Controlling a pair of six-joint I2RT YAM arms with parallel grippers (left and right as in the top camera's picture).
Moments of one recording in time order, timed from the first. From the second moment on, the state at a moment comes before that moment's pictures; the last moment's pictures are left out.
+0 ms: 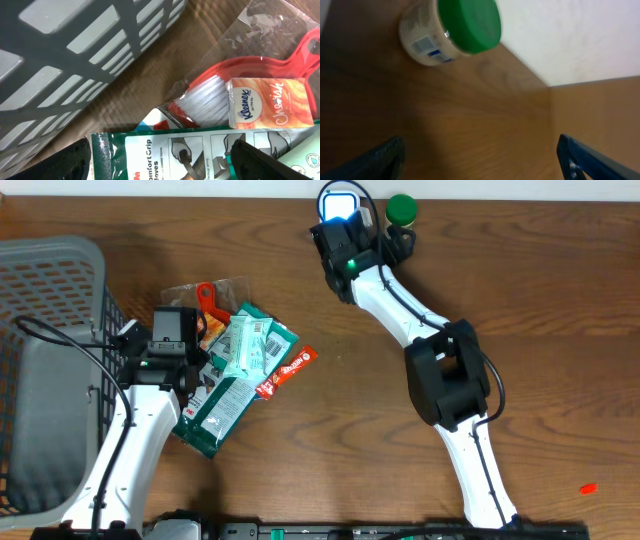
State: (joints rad) left arm -0.03 1.34 0.89 -0.64 -0.37 -0.79; right arm 0.50 2.48 2.09 -0.66 0.99 -0.10
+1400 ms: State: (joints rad) left arm -0.03 1.41 0.89 -0.60 -0.39 -0.79; right arm 0.21 2.48 2.42 -0.72 0.01 0.45
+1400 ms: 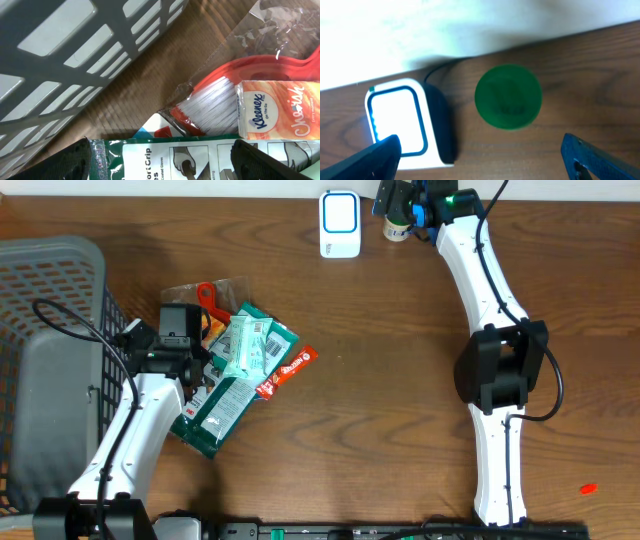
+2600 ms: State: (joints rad) left arm -0.03 1.43 0.89 -0.58 -0.39 -0.79; right arm 0.20 2.63 2.42 -0.55 0.03 0.04
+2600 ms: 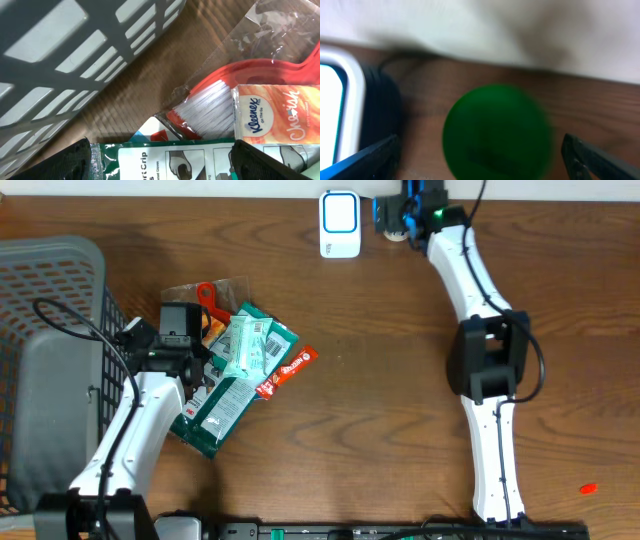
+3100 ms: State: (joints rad) left arm -0.03 1.52 0.89 -0.56 -0.39 -0.79; right arm 0.21 2.66 2.42 -0.52 0.06 -0.06
